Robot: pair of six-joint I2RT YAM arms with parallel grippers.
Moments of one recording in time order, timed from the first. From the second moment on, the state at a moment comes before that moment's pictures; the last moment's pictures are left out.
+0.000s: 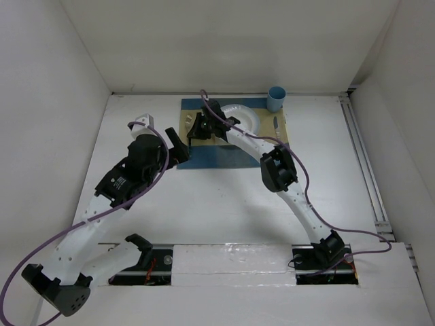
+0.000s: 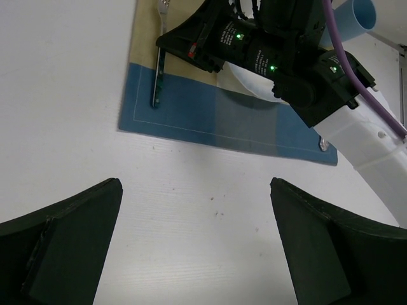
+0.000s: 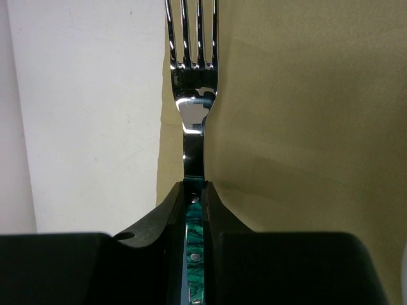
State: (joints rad) left arm -0.57 0.90 1.05 -0.68 -0.36 -0.70; right arm 0.66 2.73 2.49 -0.39 -0.19 0.79
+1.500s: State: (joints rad) left arm -0.57 0.88 1.05 -0.67 -0.33 -0.69; right arm 0.67 2.69 2.44 -0.40 -0.11 0.81
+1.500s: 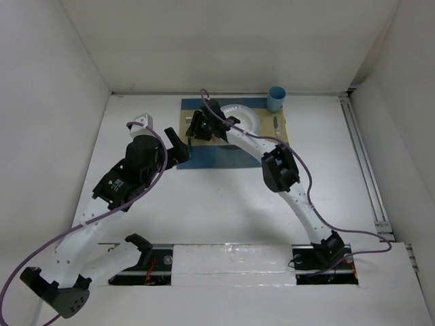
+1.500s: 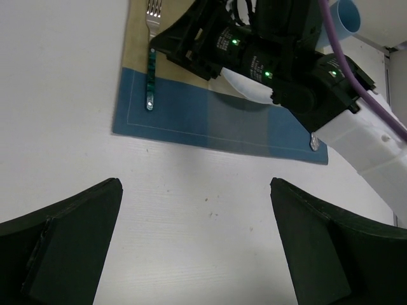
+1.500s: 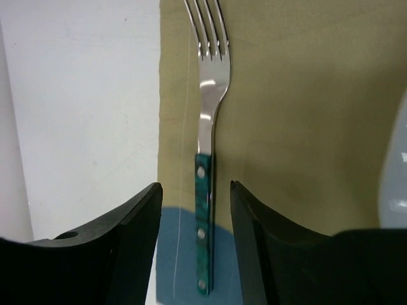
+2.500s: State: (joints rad) left arm -0.57 0.74 1.22 -0.93 -0.89 -0.77; right arm 0.70 0.79 1.32 -0.83 0.67 0.49
